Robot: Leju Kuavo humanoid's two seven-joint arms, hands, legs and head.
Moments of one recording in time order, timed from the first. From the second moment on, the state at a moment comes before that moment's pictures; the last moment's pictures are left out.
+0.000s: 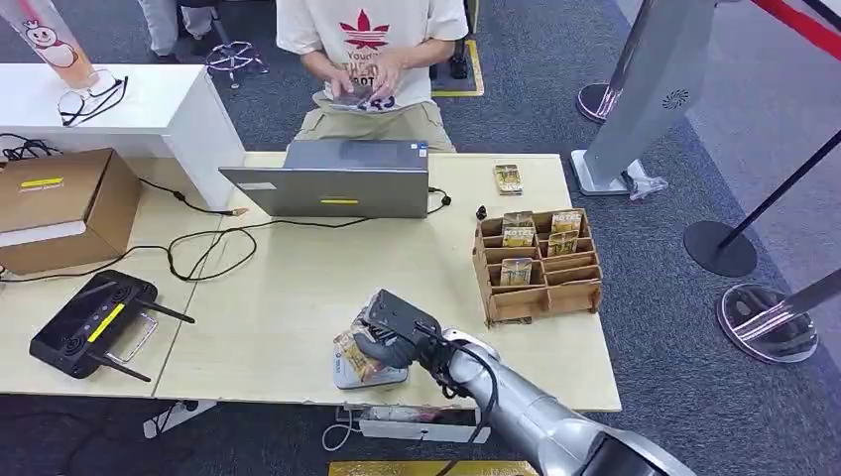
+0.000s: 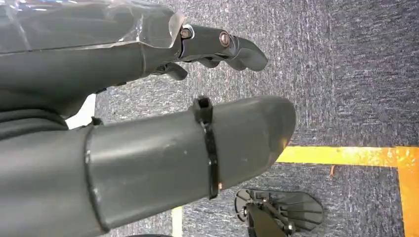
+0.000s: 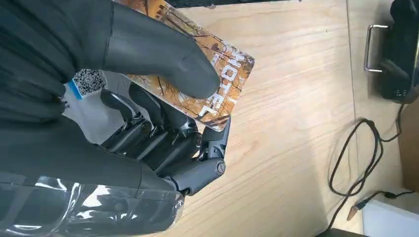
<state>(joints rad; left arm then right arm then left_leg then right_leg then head) -0.07 -0.11 0.33 -0.19 -0.51 0.36 -0.07 -0.65 0.16 0.84 -0.44 -0.22 0.23 -0.38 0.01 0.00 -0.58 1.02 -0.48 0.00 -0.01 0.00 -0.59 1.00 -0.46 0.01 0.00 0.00</state>
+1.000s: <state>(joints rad) -0.07 -0.11 0.33 -0.19 -0.52 0.37 -0.05 -0.71 0.16 0.84 -0.34 -0.29 0.13 -0.32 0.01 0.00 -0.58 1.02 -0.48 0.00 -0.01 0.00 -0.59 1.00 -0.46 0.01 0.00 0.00</state>
